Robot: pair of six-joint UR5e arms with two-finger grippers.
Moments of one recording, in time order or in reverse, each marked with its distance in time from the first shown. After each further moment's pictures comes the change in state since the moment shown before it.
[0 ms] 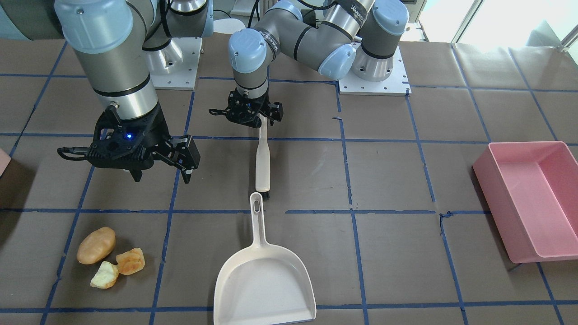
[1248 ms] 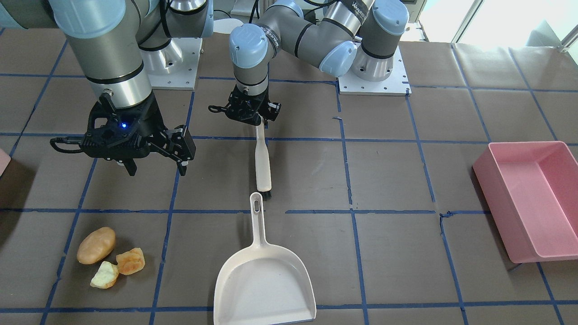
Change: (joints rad) left arm -0.001 0.018 -0.009 0.015 0.004 0.004; right arm -0.006 -0.031 0.014 0.007 0.004 -0.038
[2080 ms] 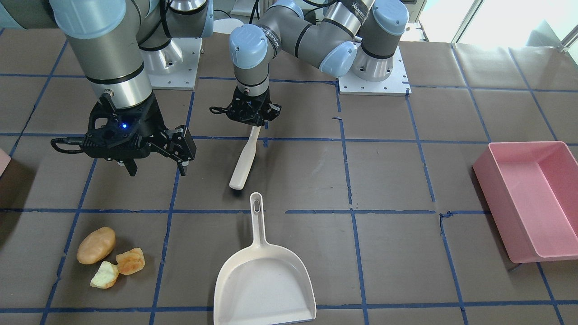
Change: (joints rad) left arm 0.001 0.000 0.001 -0.002 0.028 -0.001; right arm 0.001 0.001 0.000 0.000 0.001 0.001
